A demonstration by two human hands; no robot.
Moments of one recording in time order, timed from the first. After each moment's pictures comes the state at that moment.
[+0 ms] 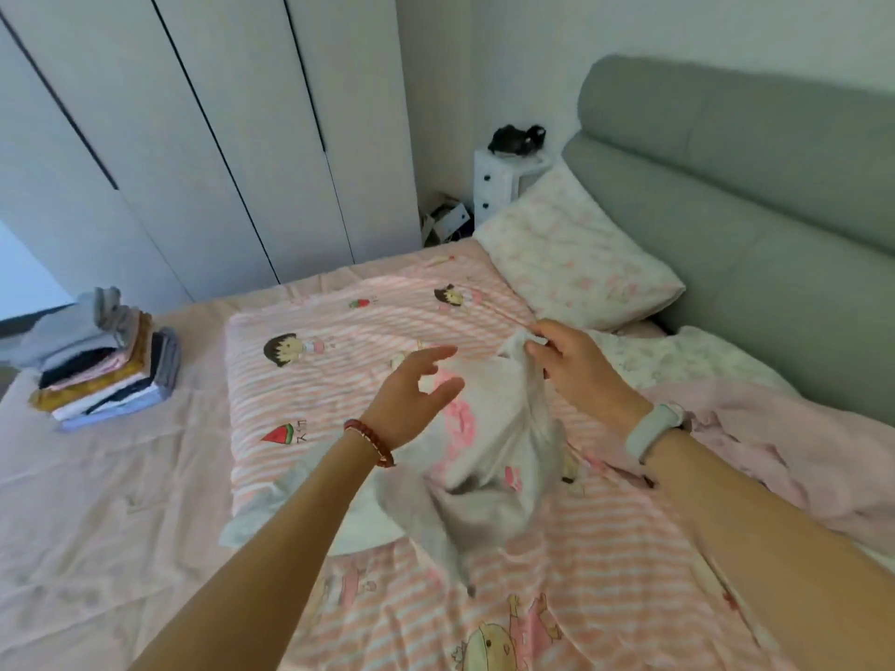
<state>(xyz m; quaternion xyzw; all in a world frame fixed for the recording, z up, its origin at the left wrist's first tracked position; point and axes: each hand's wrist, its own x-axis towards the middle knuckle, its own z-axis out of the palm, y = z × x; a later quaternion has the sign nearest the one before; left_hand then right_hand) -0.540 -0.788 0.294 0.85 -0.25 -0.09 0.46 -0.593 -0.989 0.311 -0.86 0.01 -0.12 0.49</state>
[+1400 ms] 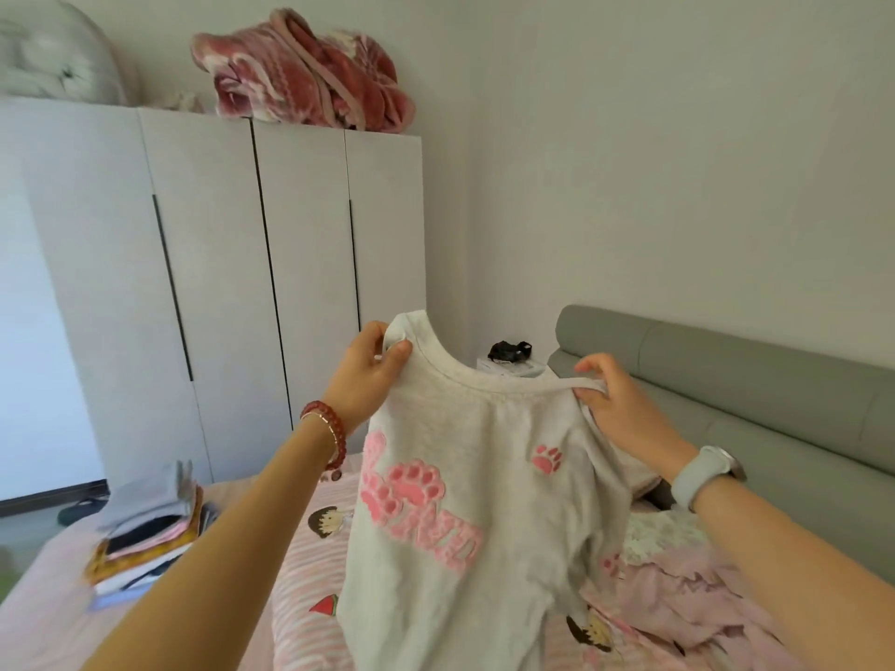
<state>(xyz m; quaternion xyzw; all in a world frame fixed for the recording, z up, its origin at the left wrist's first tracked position) -0.608 -0.618 0.550 0.75 -0.31 0.16 0.57 -0.705 -0.875 0.519 -0.87 0.04 -0.32 0.38</state>
